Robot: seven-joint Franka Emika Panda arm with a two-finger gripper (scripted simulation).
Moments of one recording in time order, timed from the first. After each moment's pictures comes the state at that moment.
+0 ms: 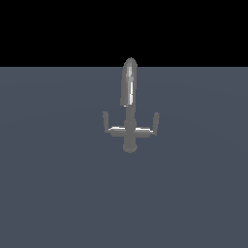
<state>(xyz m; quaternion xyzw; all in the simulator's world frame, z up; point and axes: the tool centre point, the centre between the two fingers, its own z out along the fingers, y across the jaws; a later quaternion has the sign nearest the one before) -0.206 -0.032 0.467 0.95 0.26 -0.15 0.13</state>
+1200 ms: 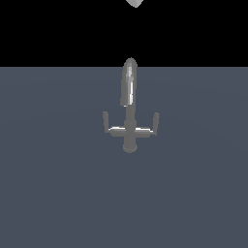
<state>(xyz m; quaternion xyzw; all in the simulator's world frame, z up) -0.134 -0.037 0.415 0.71 0.56 -0.39 0.16</state>
